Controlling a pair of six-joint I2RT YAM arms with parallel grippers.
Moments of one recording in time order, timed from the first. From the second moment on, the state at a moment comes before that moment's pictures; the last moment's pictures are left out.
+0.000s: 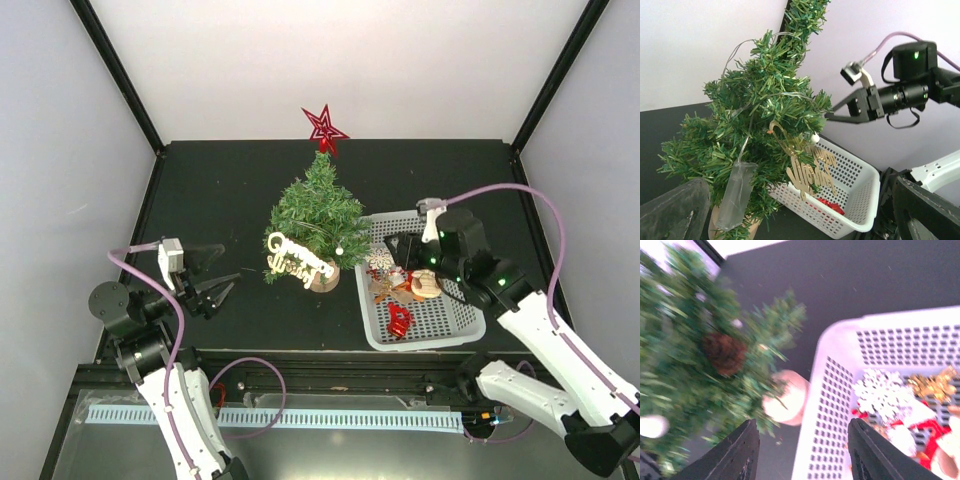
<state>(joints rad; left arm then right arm) 0.54 0.33 0.59 -0.03 1.54 -0.58 0.61 0.93 1.01 -0.63 -0.07 0.52</state>
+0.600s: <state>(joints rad) 0.61 0.37 0.59 -0.03 1.49 -0.58 0.61 1.04 0.59 -0.51 -0.09 0.60</state>
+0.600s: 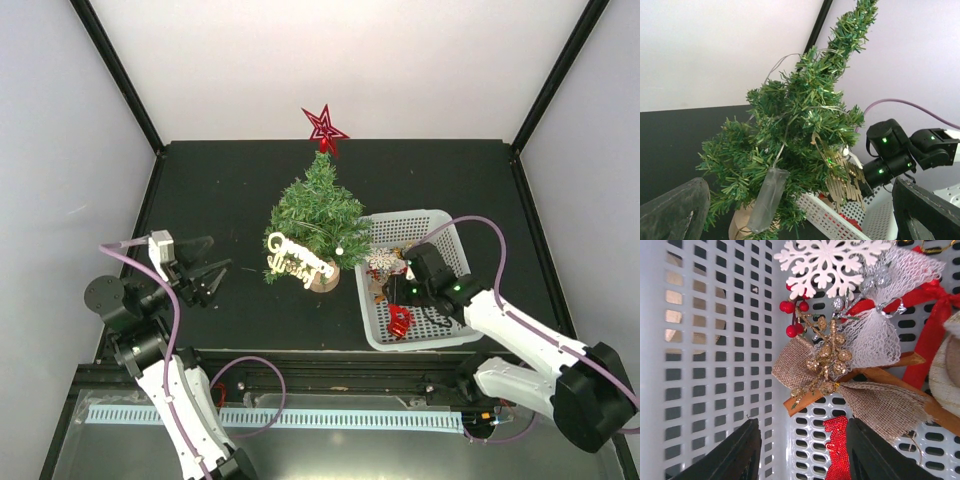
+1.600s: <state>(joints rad) 0.66 0.37 0.59 -0.03 1.48 -0.58 0.54 1.27 0.55 -0.30 -0.13 0.62</state>
